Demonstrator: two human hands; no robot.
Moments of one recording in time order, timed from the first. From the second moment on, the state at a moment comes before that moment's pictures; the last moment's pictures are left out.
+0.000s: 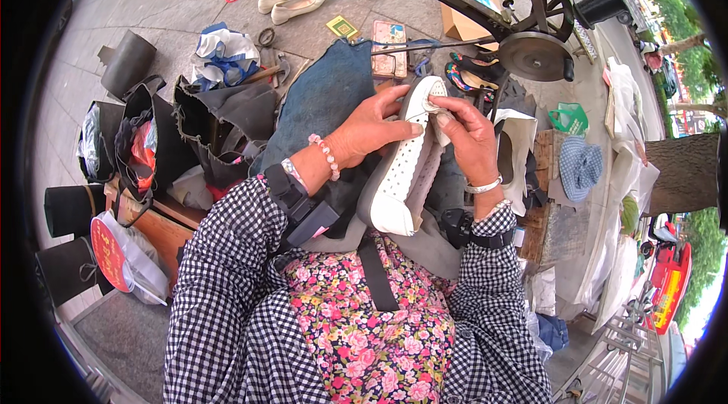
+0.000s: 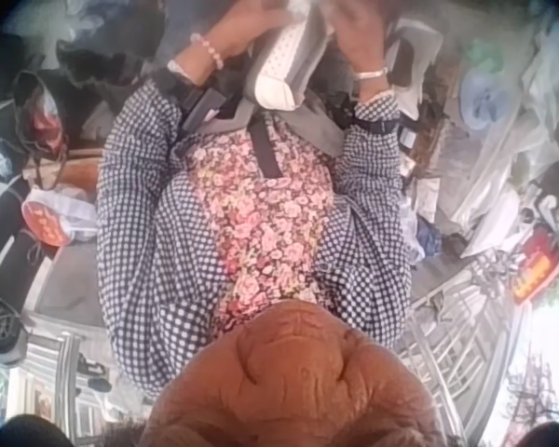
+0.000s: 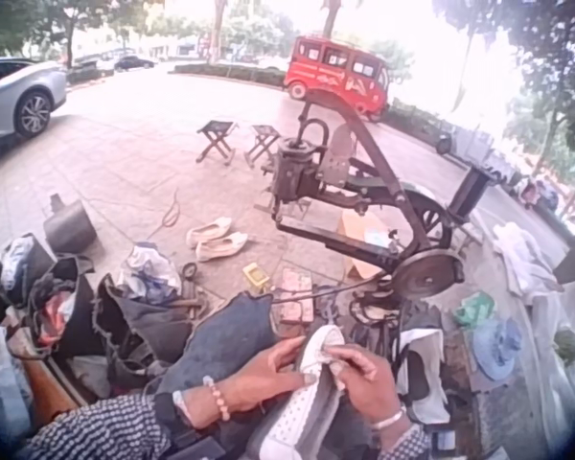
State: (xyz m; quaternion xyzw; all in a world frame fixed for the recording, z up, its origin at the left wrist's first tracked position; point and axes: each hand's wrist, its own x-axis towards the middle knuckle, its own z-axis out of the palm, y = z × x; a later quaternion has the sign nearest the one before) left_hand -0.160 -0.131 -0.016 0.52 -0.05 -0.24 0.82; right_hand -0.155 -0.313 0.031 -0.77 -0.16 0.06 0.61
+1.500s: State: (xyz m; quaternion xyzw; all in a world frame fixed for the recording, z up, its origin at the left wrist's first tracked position) left_hand -0.165 -0.121 -0.002 0.44 -0.04 -0.24 0.87; right_hand -0.169 -0.317 0.059 -0.81 -0.26 -0.11 0.50
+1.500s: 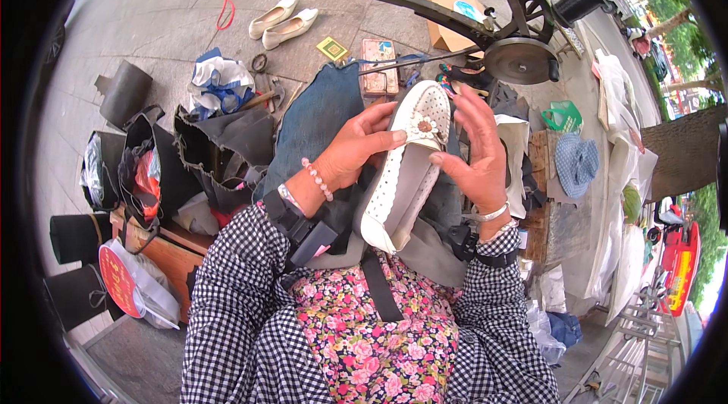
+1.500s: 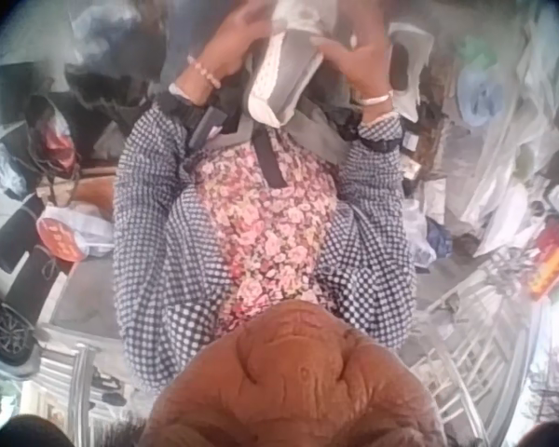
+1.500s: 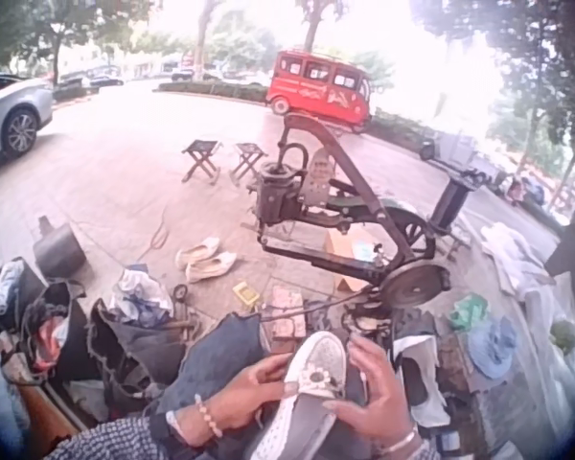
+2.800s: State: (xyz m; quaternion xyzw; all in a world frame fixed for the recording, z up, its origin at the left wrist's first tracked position) left_hand -0.162 -0.139 -0.014 0.54 -0.01 -0.10 0.84; right_hand -0.167 -0.314 0.003 -0.56 -0.05 0.12 0.82
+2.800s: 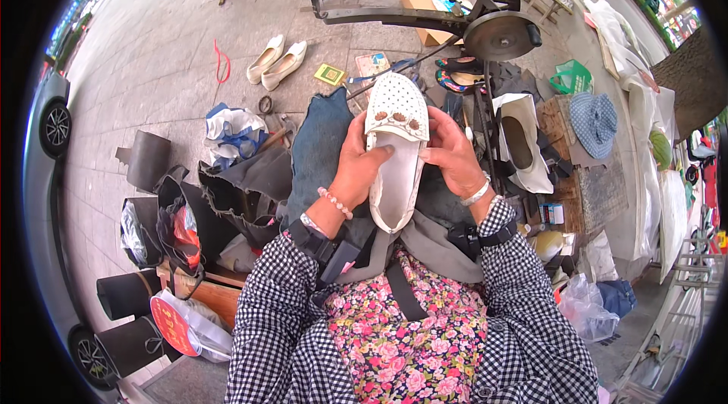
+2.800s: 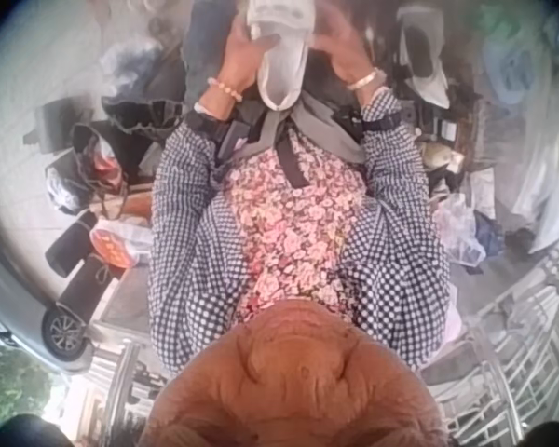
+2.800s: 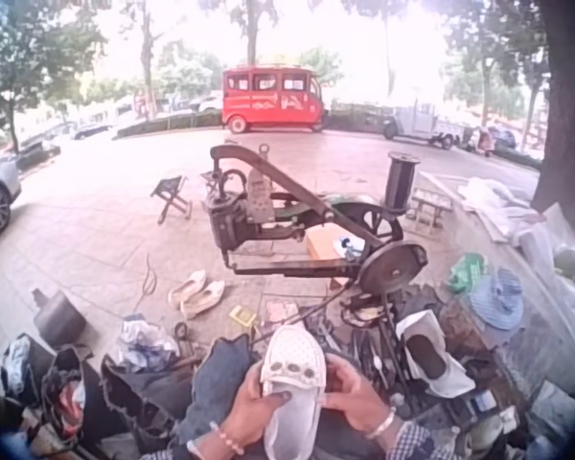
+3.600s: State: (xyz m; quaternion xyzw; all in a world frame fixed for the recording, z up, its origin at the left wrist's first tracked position) left_hand -0.167 -0.136 -0.005 0.48 -0.01 -0.15 0.86; right_hand -0.170 -0.321 0.001 -0.55 -0.07 0.12 0.82
